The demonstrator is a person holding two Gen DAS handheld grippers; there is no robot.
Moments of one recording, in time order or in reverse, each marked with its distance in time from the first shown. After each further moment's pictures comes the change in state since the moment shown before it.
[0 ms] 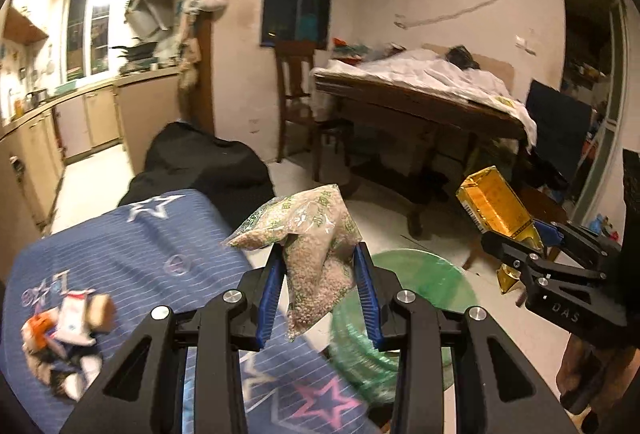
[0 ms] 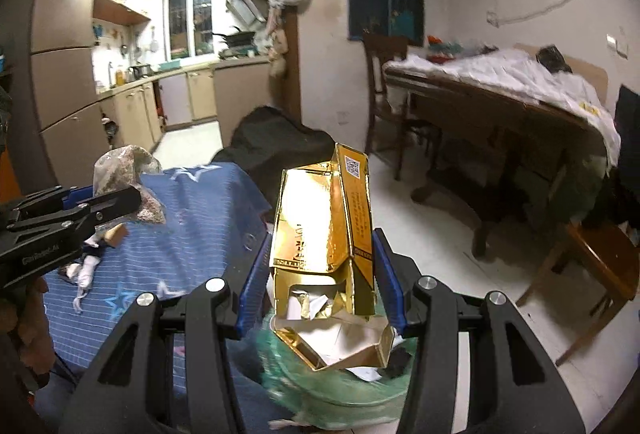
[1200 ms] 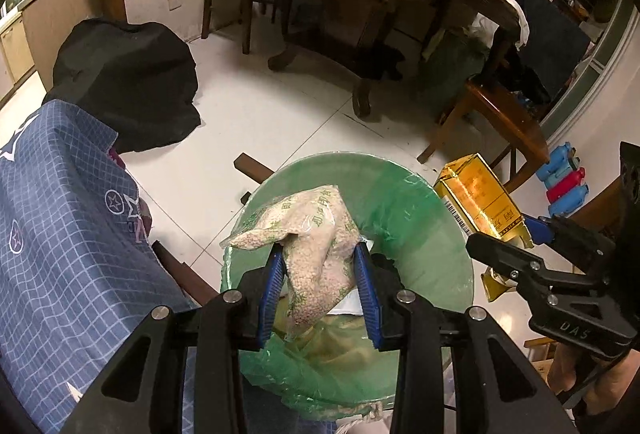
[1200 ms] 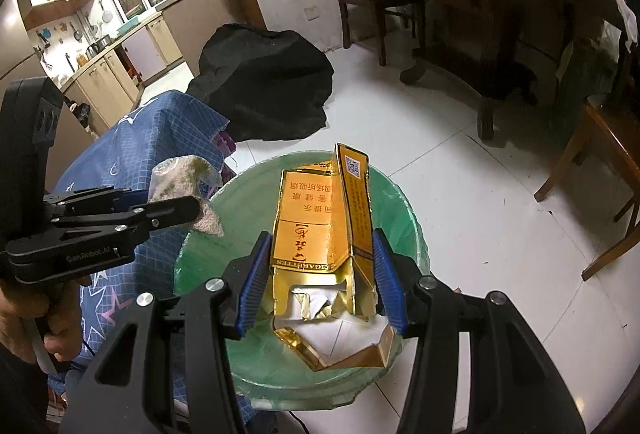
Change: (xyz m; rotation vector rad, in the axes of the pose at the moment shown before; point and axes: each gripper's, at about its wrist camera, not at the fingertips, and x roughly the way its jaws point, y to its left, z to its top) left arm 0.250 -0.060 -0.033 0.017 0.492 -0.214; right arm 0.097 -0.095 -0.047 0.204 0.367 0.051
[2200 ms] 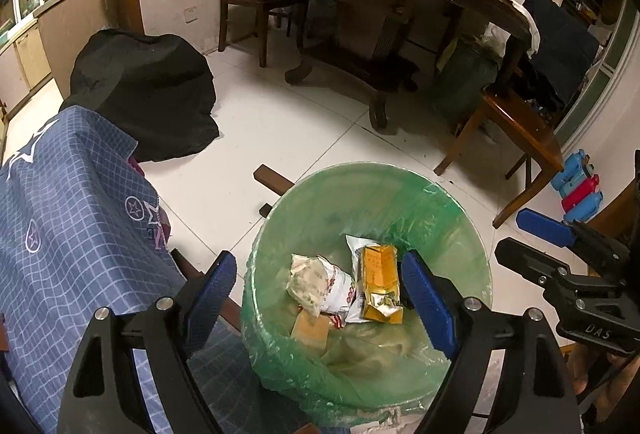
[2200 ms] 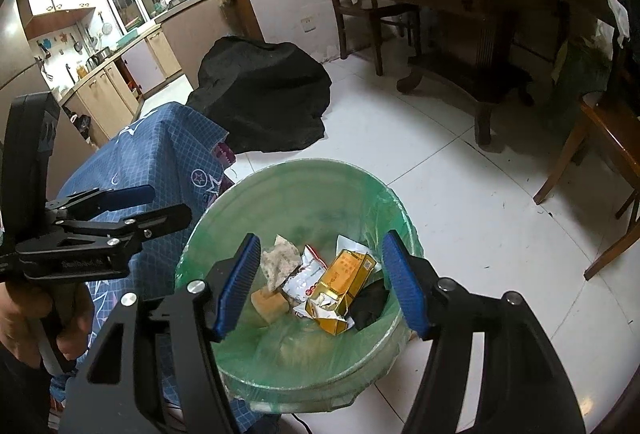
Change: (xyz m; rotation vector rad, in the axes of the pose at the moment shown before) left arm -0.019 0.008 -0.010 -0.010 -0.060 0.069; right arm -0.006 -0.004 -0.004 0.016 -0.050 -0.002
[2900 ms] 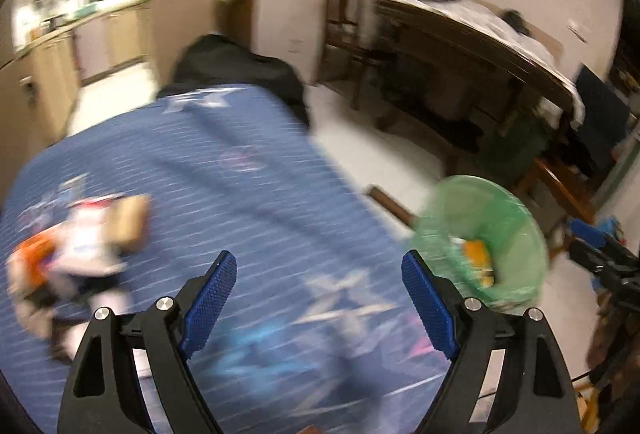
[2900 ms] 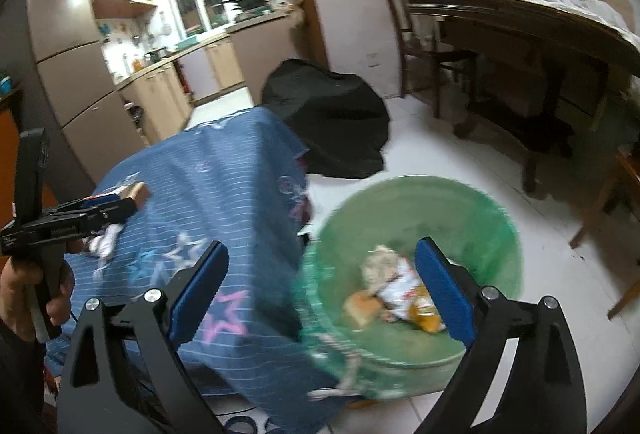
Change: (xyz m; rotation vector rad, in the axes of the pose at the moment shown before) left arm -0.174 0.183 -0.143 -0.226 -0.202 0.203; right arm -0.035 0.120 -0.042 -0.146 -0.133 0.151
